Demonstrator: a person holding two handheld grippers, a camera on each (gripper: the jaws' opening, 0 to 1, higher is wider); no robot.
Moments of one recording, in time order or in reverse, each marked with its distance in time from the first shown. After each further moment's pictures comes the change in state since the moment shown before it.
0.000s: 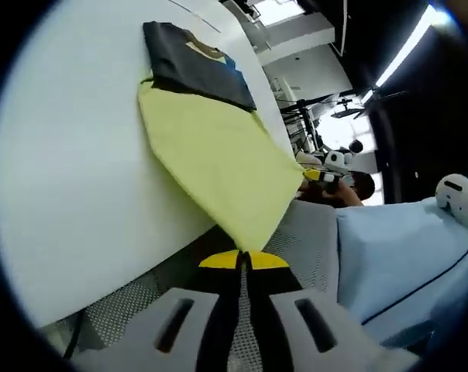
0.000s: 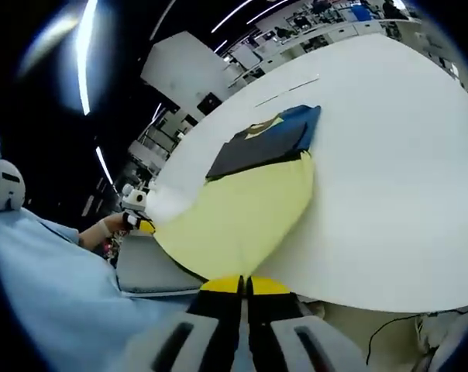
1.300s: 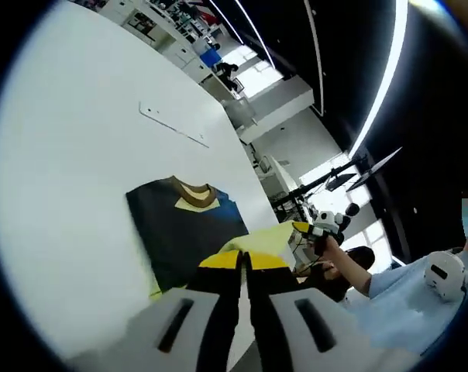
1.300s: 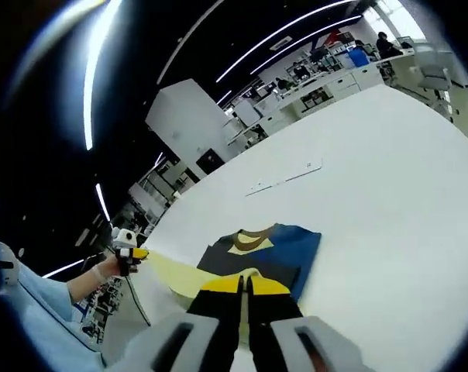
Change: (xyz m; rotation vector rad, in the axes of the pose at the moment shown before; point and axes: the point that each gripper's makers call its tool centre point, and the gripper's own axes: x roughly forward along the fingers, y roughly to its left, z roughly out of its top) left arm -0.043 0.004 0.248 0.079 -0.487 -0.024; right arm 0.047 -0.038 0.229 -0.051 -0.327 -0.039
